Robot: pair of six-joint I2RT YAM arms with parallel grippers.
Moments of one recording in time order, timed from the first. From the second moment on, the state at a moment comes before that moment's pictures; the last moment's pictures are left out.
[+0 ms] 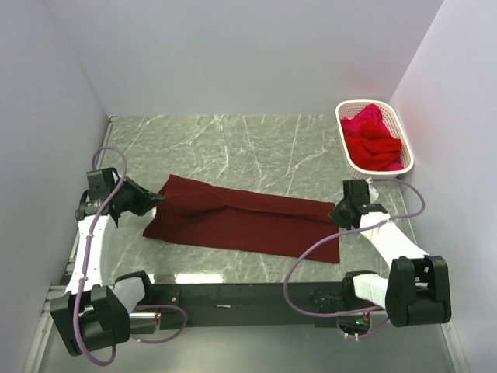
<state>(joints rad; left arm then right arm) 0.26 1.01 0.77 -0.61 0.49 -0.83 0.05 1.16 0.57 -0.43 0.13 0.77</state>
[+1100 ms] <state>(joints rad) 0.22 1.10 0.71 -0.42 0.60 -0.90 0.72 1.21 0.70 -0.20 0.14 0.84</state>
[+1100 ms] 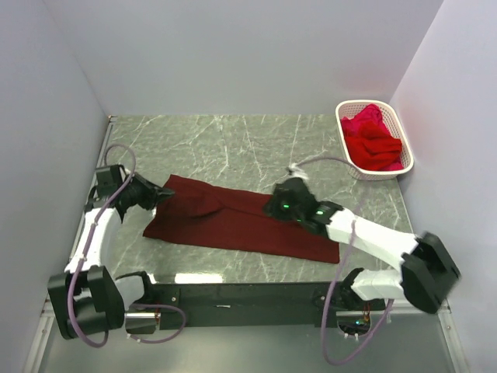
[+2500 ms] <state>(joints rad) 0.09 1.65 1.06 -0.25 0.50 -0.95 1.10 2.25 1.73 -0.41 0.46 0.79</state>
